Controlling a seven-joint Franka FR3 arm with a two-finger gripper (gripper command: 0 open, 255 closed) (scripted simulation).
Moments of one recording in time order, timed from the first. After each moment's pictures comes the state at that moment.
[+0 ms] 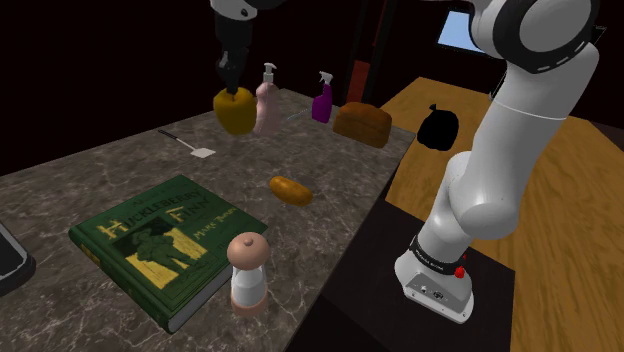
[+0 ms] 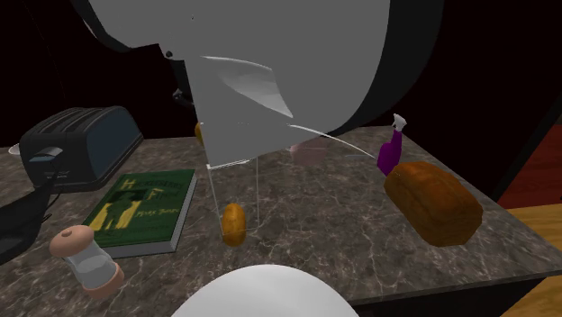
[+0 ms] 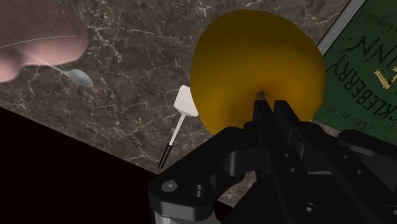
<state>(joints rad) 0.34 0.03 0.05 -1.69 -0.16 1.88 -0.08</state>
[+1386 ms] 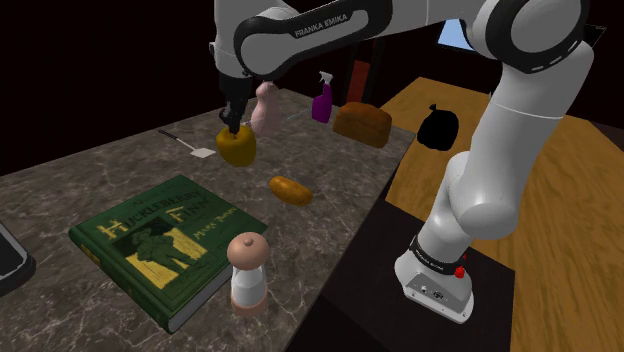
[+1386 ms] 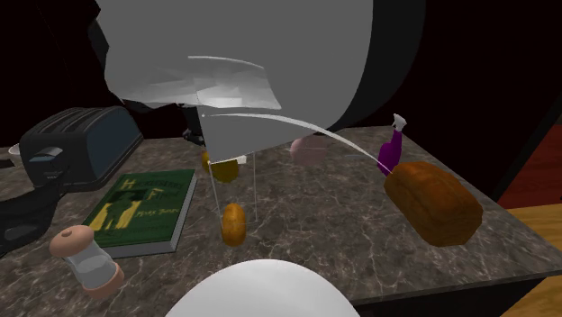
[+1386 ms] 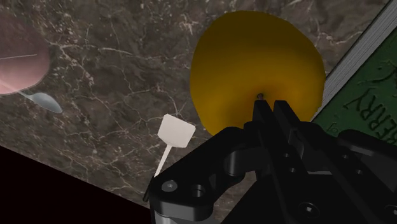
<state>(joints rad) 0.34 0.06 0.05 -1.94 -0.18 2.15 -0.03</state>
